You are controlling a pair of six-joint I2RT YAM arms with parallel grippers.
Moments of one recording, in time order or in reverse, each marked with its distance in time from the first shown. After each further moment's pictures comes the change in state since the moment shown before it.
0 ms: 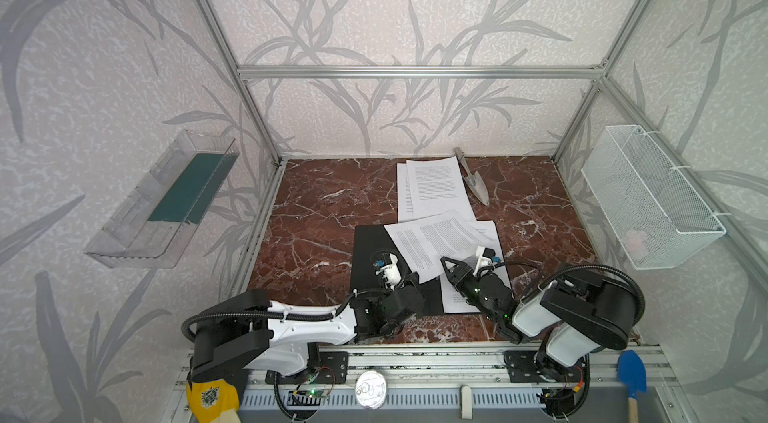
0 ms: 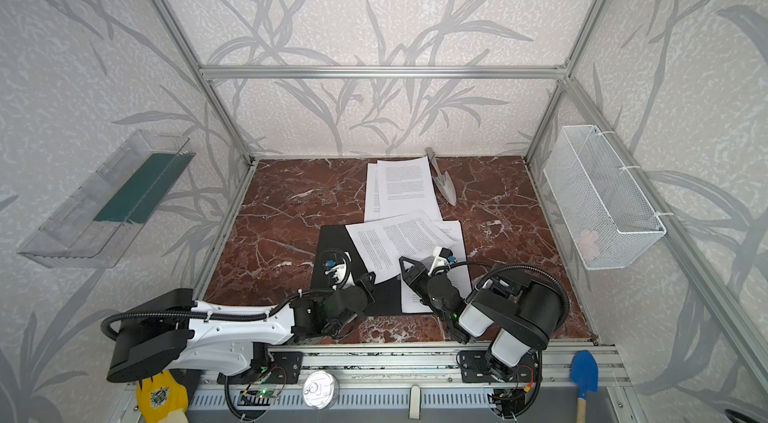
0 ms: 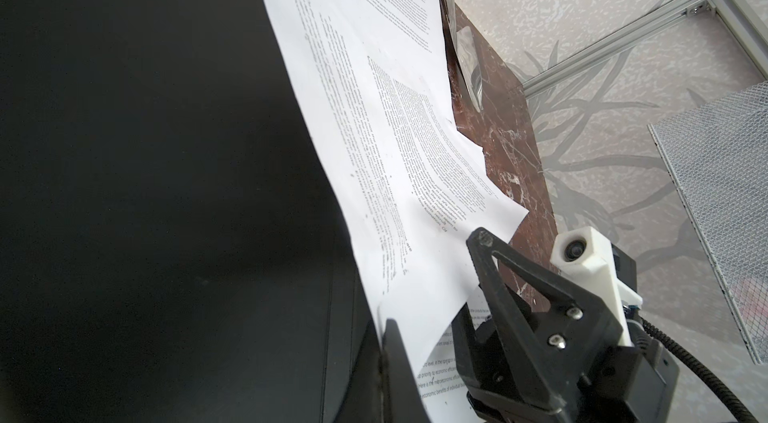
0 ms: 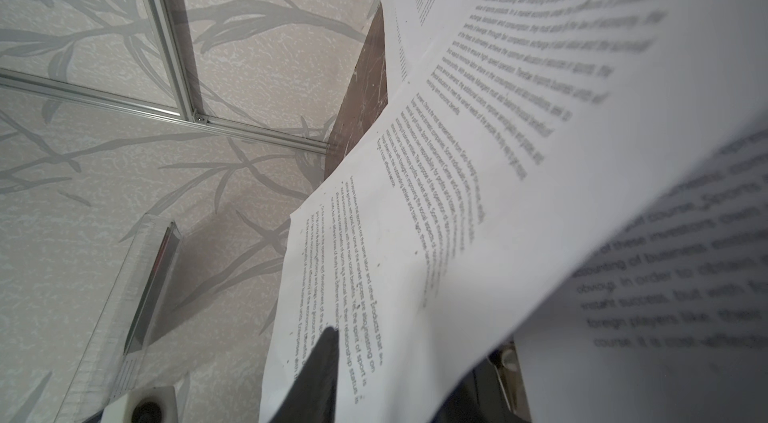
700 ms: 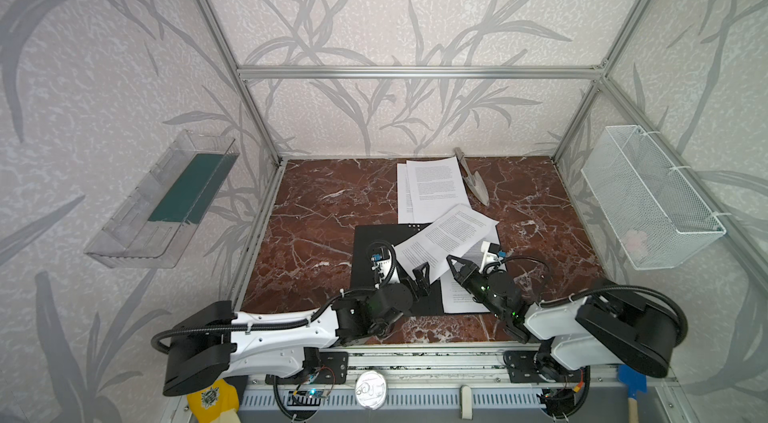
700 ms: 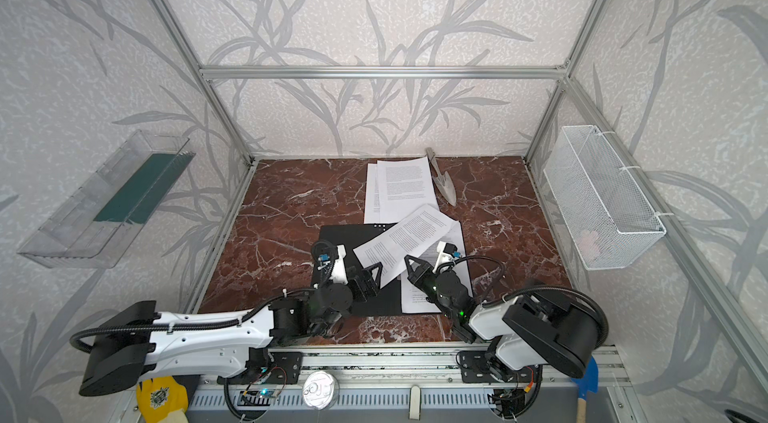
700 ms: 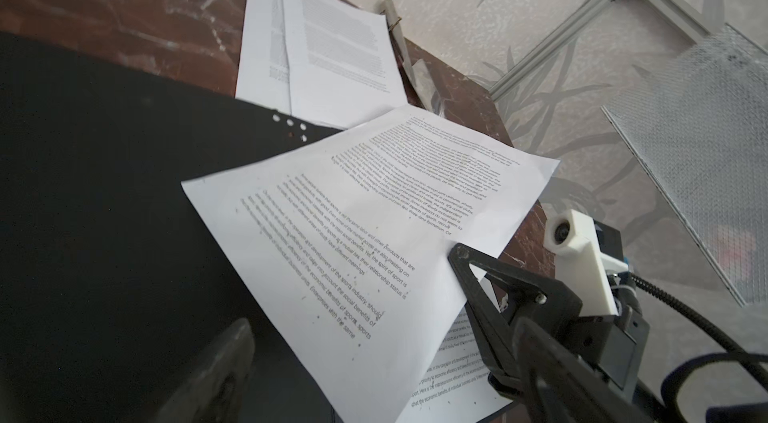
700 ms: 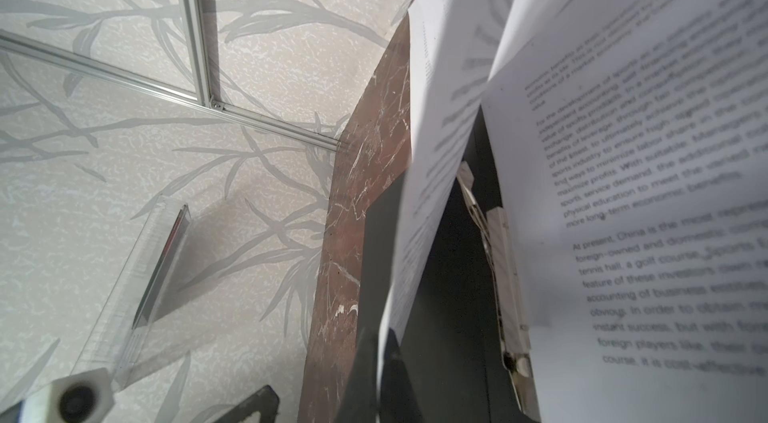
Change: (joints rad) left arm 0.006 -0.233 0.002 -0.069 -0.030 0.353; right arm -0.064 -0.306 -0.006 -0.275 -0.085 -0.134
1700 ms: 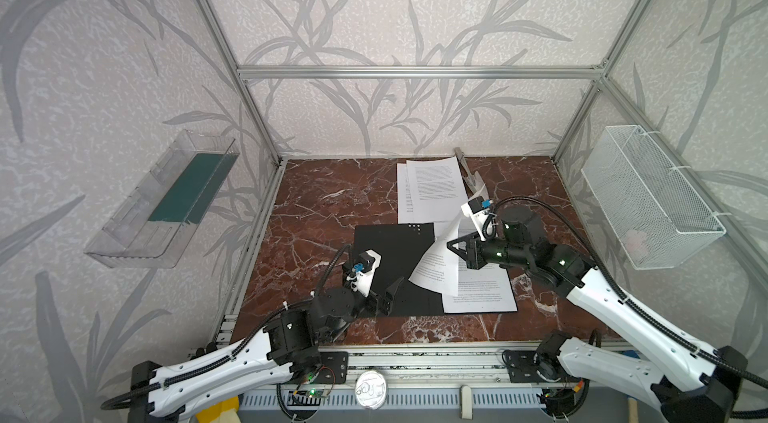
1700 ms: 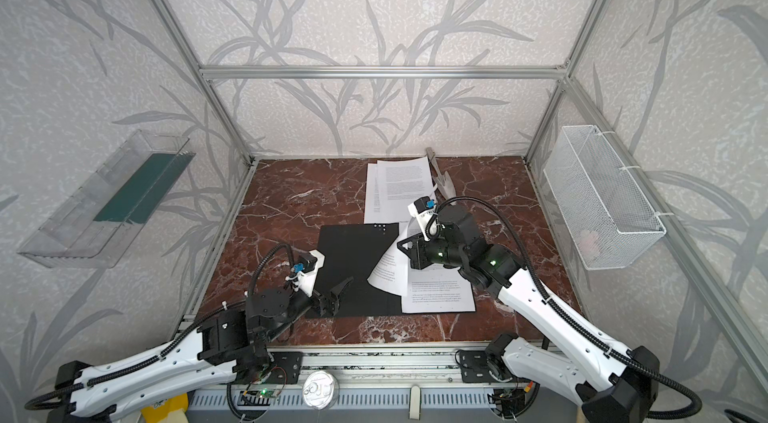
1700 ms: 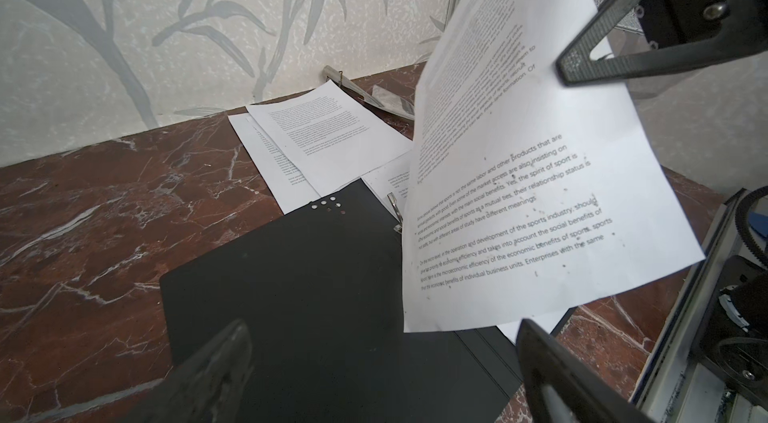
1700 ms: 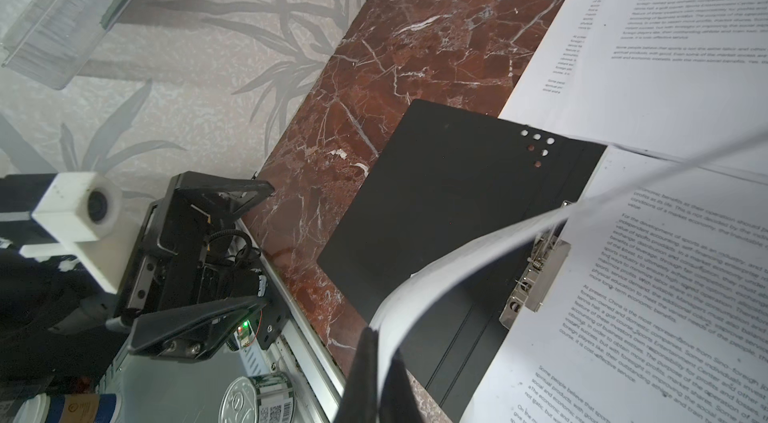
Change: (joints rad) left arm 0.108 -0.570 -0.098 -0.320 0.219 0.749; right arm -0.198 -0.308 0.816 -1.510 -0.616 -0.772
